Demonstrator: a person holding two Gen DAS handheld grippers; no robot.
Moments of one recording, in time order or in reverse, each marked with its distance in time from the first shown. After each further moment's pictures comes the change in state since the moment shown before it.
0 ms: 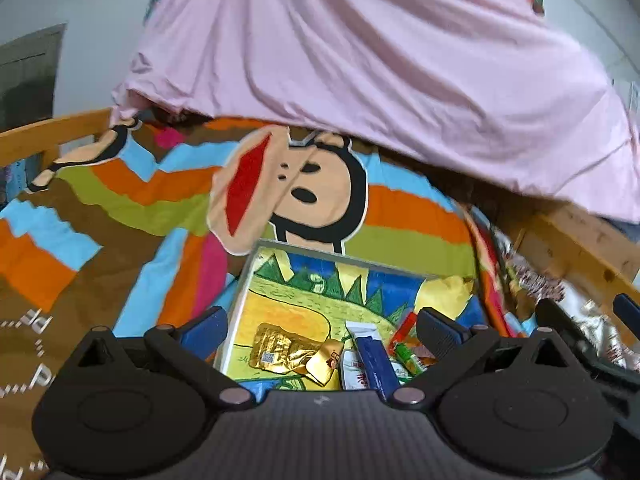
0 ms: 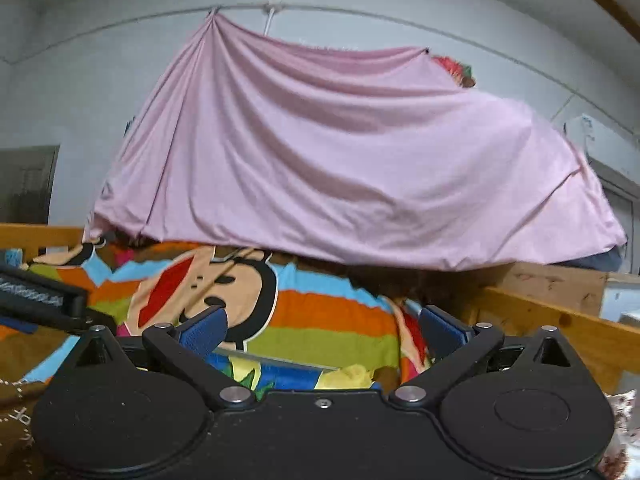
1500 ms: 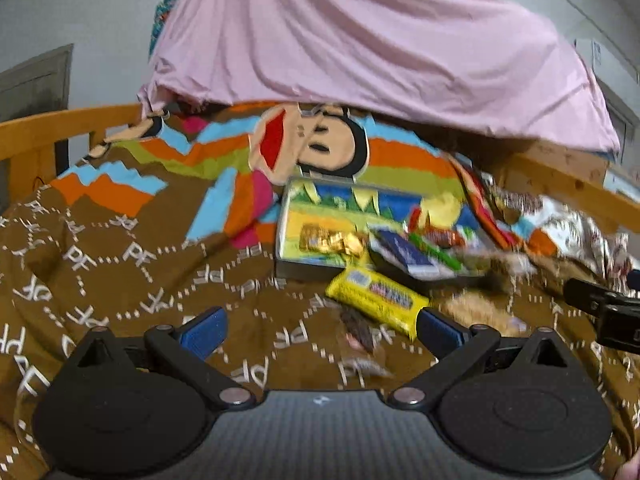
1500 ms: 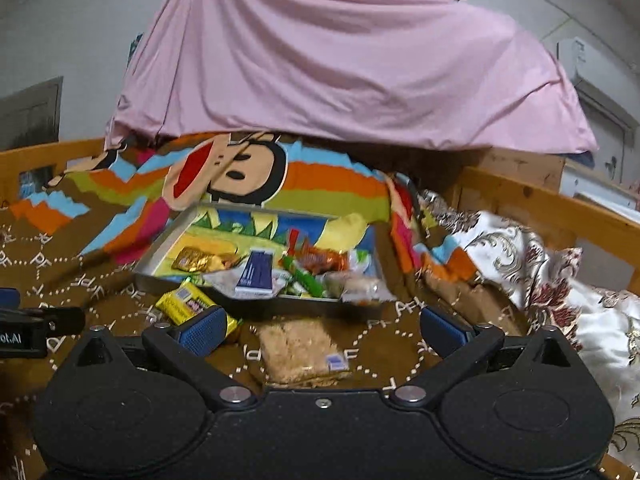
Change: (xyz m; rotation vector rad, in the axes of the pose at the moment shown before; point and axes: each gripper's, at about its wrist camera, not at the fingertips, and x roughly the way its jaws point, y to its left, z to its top) left arm -0.111 0.042 -0.128 0.138 0.017 0.011; right arm -0.124 0.016 -0.056 0.018 0.348 -0.005
